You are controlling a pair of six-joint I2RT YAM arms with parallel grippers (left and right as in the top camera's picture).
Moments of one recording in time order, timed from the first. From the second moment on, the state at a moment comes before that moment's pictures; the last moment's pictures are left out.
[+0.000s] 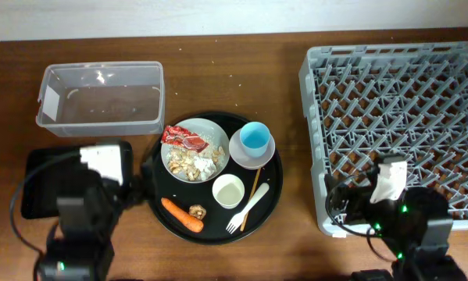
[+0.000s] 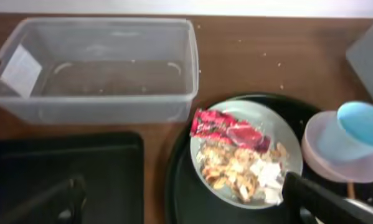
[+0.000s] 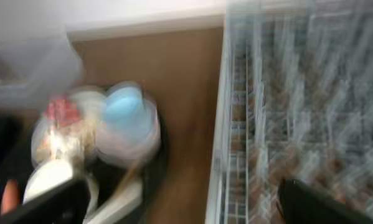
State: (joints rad) left arm -0.03 0.70 0.78 -0.64 0.01 -0.04; right arm 0.05 0.52 0.73 -0.76 -0.23 0.14
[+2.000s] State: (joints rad) left arm -0.26 1.89 1.17 -0.34 0.07 -0.65; right arm 0.05 1.01 1.02 -1.13 -0.23 0.13
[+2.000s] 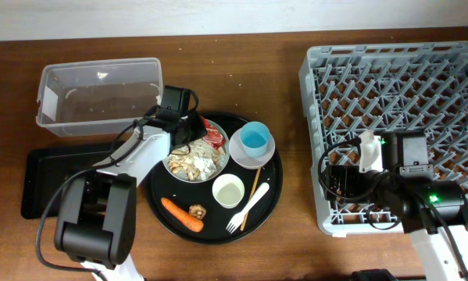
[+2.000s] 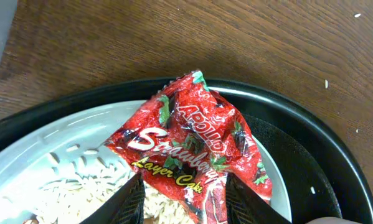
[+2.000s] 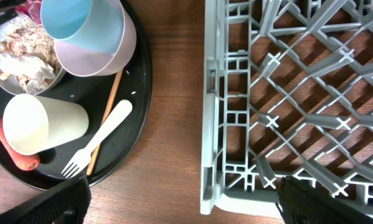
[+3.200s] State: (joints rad) left arm 0.03 1.66 1.16 -0.20 -0.12 -0.46; right arm 0.05 1.01 1.03 -1.15 -0.23 0.13
